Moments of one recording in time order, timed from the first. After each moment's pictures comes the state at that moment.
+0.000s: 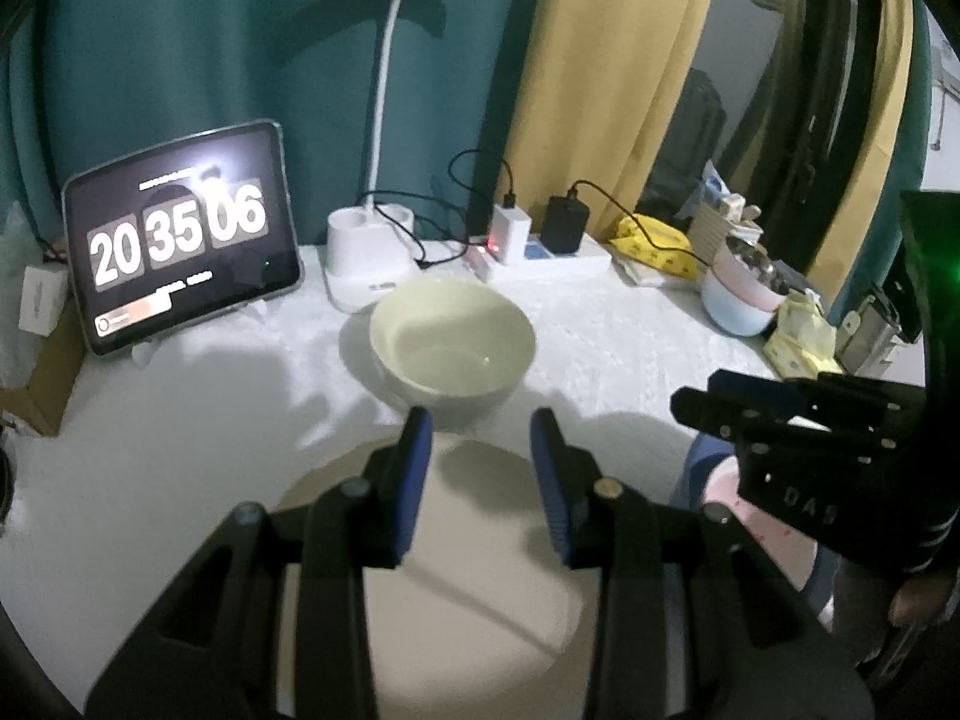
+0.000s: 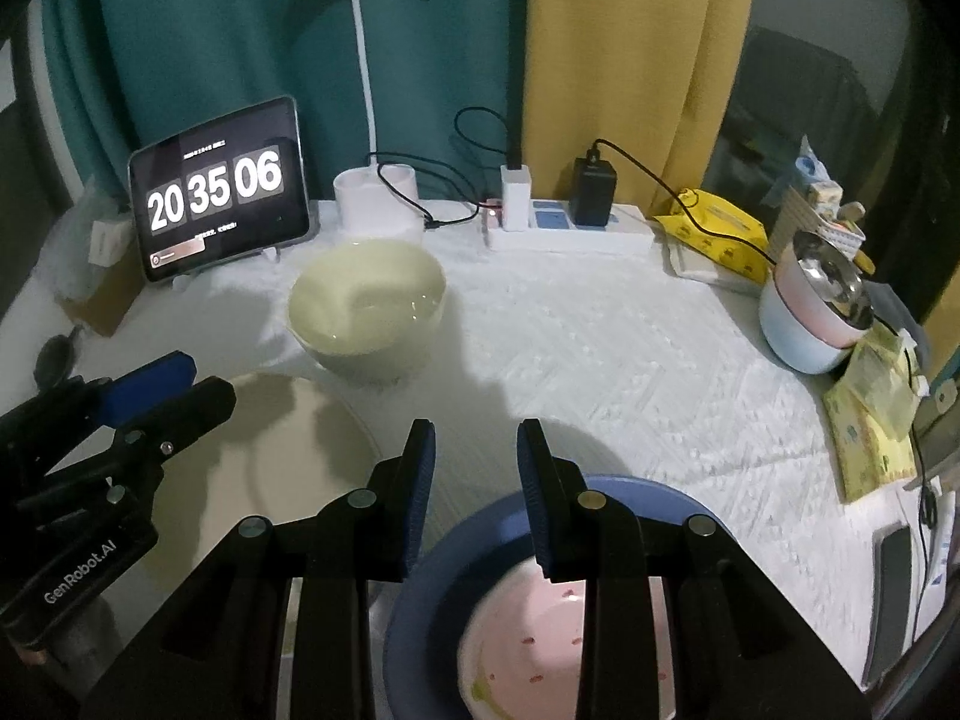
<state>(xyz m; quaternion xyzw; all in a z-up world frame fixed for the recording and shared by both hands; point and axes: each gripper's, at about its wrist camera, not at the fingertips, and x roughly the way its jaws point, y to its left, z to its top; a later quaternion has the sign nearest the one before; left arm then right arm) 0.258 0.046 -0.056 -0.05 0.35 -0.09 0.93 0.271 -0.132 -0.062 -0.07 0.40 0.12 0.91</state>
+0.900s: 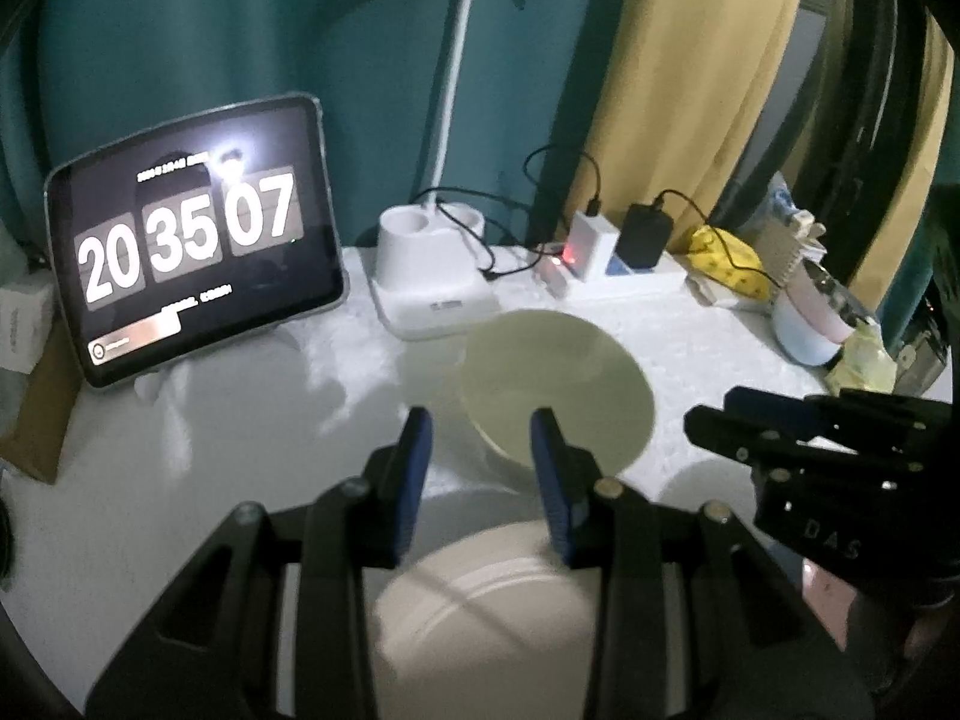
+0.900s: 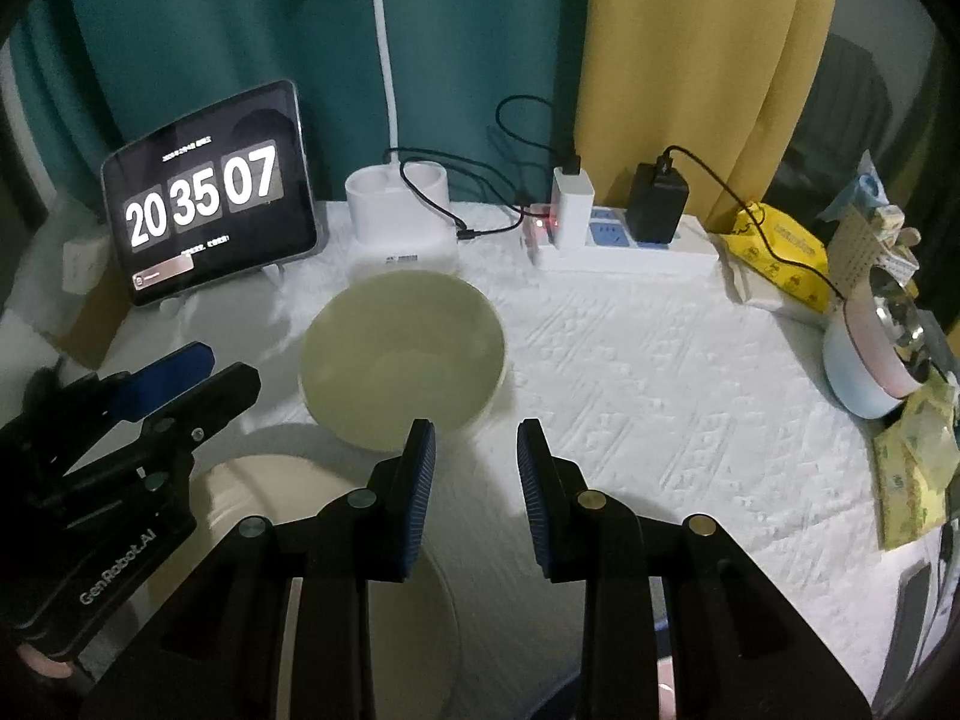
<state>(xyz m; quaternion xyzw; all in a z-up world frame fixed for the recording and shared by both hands) 0.332 0.086 -0.076 -0.06 0.37 -0.06 0.93 0.339 -0.084 -0.076 -0.07 0.43 0.13 0.89</state>
